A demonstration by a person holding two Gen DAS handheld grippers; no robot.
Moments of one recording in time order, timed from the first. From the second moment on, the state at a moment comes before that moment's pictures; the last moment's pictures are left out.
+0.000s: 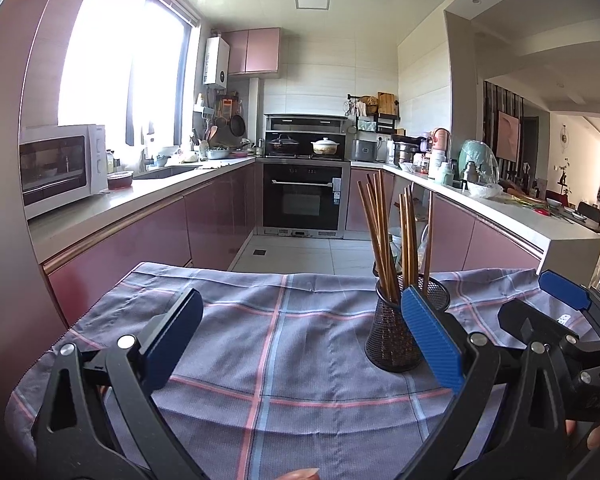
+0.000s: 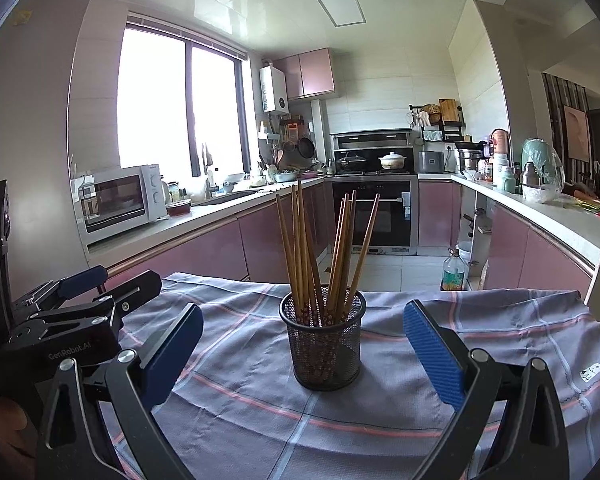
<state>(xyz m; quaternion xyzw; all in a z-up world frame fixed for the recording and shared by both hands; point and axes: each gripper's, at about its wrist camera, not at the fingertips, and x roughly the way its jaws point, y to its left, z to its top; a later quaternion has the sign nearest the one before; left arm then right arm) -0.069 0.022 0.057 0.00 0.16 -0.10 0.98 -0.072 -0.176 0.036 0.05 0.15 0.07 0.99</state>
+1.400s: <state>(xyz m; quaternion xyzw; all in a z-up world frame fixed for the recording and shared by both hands) -0.074 0.023 0.055 0.00 0.15 -0.09 0.98 -0.073 -0.174 0.034 0.06 0.15 0.06 0.99</state>
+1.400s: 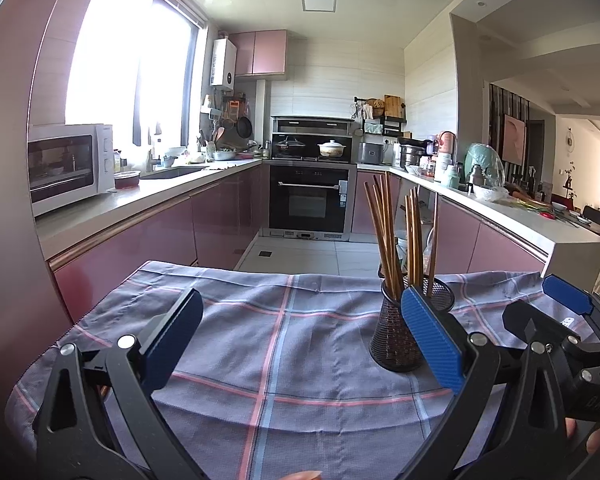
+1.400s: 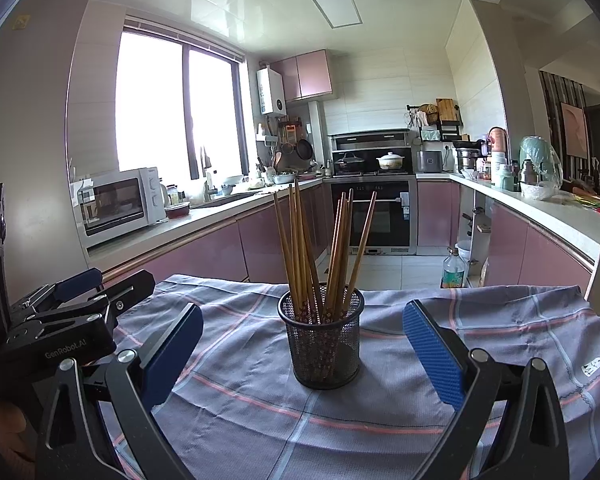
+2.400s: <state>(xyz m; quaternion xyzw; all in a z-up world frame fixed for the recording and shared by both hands) -0.075 0.025 0.054 -0.01 0.15 -0.08 0.99 -0.072 -0.172 0.036 0.05 0.14 0.06 0.99</state>
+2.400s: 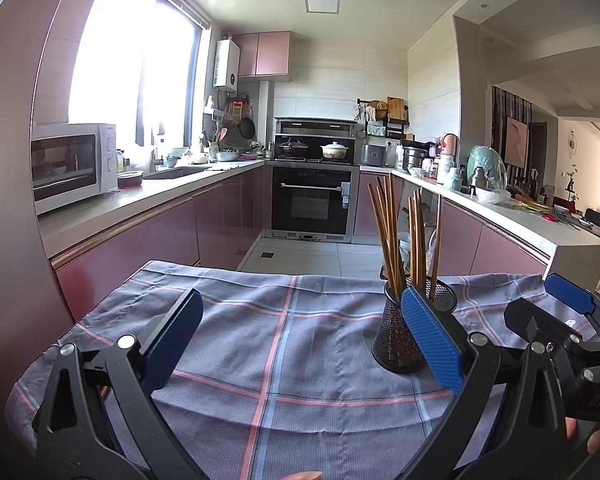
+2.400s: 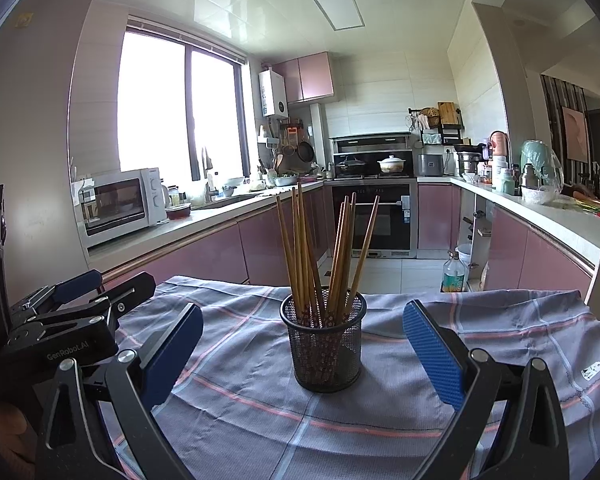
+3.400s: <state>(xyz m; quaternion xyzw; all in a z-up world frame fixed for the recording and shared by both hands) -0.073 0.023 0.055 -0.01 0.15 -0.08 0.99 -0.071 -0.176 0.037 0.05 0.14 0.06 0.99</state>
